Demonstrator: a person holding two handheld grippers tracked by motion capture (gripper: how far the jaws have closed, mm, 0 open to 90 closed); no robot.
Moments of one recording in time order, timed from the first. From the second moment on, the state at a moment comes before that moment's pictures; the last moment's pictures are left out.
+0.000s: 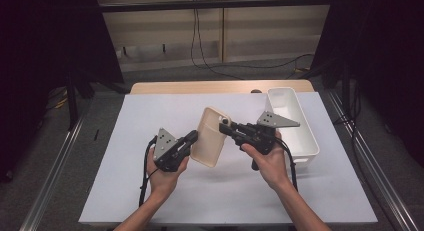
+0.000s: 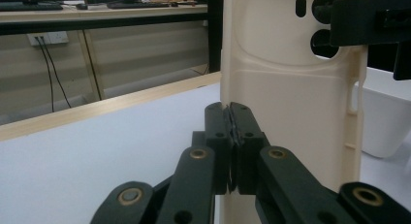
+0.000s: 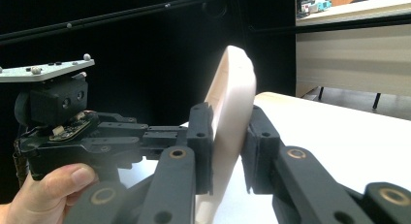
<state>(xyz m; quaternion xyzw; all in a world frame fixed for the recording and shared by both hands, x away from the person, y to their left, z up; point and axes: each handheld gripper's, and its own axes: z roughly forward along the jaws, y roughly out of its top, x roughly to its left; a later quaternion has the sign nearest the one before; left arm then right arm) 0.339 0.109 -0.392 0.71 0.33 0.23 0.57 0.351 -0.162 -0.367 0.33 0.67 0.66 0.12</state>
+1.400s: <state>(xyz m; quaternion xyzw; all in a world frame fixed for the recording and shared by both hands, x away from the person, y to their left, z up) 0.349 0.113 -0.399 0.71 0.35 0.21 0.58 0.354 -0.155 -0.366 0.31 0.67 0.66 0.11</state>
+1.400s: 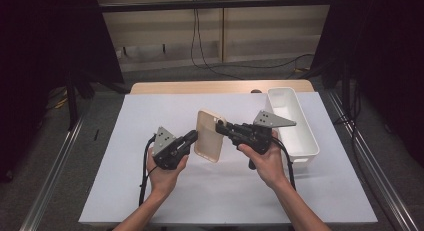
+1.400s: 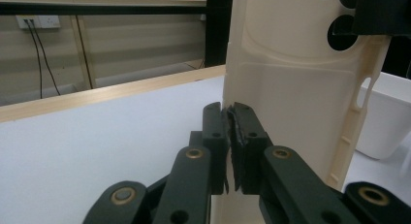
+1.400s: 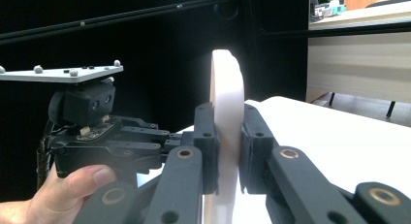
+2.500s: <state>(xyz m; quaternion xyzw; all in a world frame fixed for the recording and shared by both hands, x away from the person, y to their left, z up) 0.355 0.113 -0.403 0.71 0.36 0.22 0.57 0.359 -0.164 -0.366 0.31 0.67 0.66 0.13</state>
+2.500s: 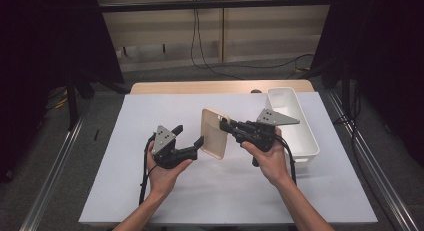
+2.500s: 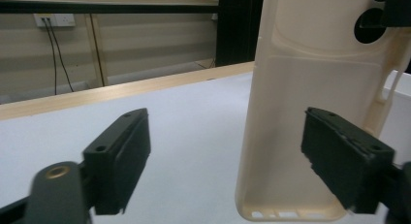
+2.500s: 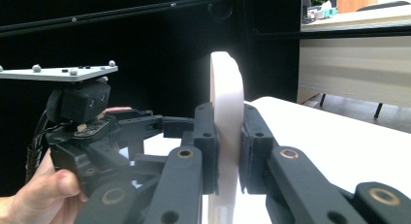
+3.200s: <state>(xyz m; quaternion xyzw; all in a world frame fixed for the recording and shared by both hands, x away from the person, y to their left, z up) 0.347 0.134 -0.402 0.71 0.35 0.23 0.56 0.355 -0.181 -0.363 0.30 0.68 0.65 0.15</state>
